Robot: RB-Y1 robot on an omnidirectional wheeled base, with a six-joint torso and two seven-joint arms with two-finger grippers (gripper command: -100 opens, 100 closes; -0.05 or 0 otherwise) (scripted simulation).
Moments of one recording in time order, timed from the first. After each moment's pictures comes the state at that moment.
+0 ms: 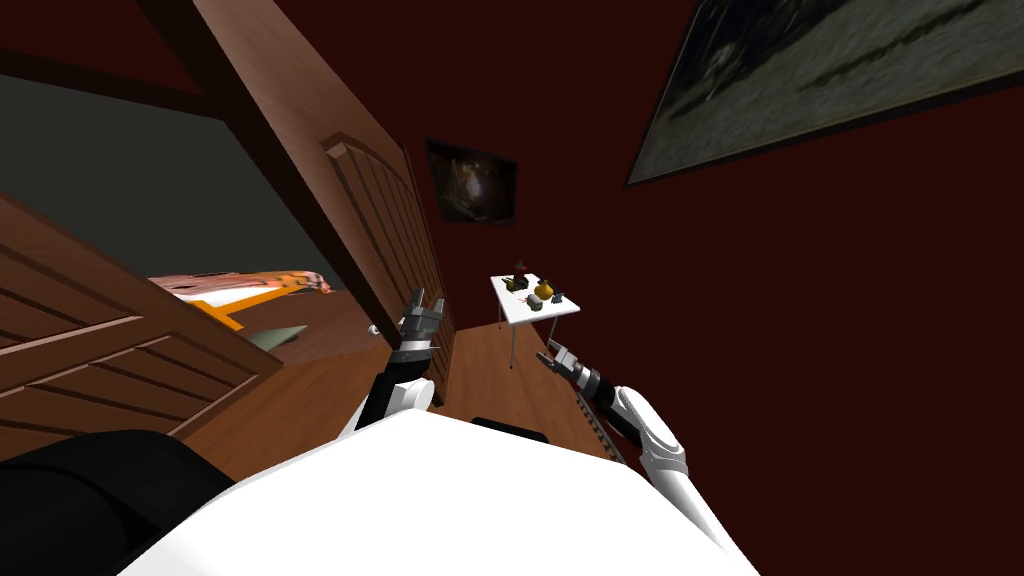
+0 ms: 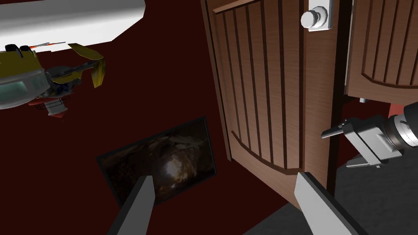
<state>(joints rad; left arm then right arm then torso) 0.50 -0.01 0.04 -2.26 0.11 -0.42 0.07 0.10 -0.41 0.07 -1.58 1.06 -0.93 -0.01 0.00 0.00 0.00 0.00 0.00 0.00</state>
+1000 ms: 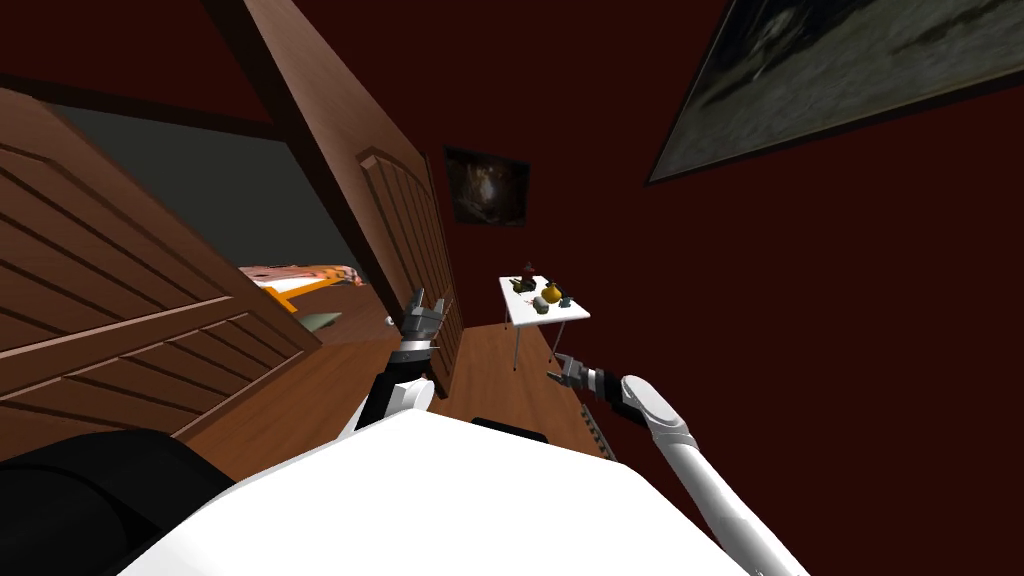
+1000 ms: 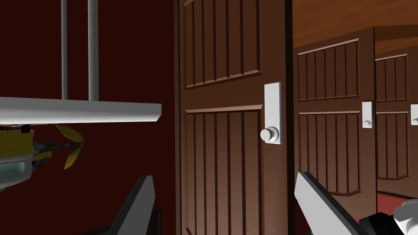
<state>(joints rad) 0.50 -0.01 0.04 -2.26 0.11 -0.42 0.07 -0.04 -0.56 0.09 -1.36 1.34 -1.06 0.00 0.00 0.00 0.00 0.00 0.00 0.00</state>
